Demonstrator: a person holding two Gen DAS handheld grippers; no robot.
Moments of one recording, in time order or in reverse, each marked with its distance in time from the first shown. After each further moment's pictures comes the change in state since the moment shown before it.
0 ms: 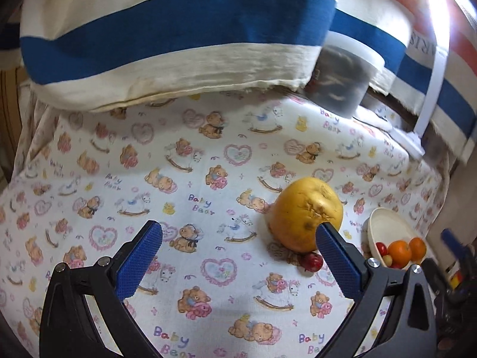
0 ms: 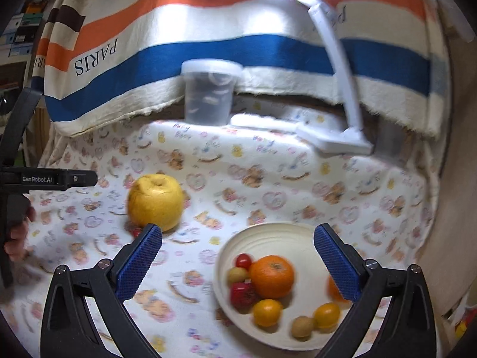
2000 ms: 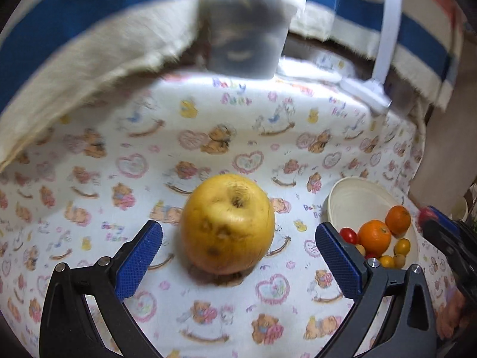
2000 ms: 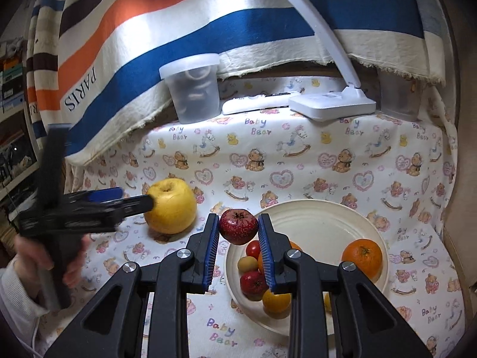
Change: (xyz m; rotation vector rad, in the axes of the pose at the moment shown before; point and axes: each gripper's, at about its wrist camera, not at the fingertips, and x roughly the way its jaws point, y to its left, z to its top) left arm 0.058 -0.090 0.017 0.249 0.171 -0.146; right arm -0.006 -0.051 0.006 0.187 0.074 0.107
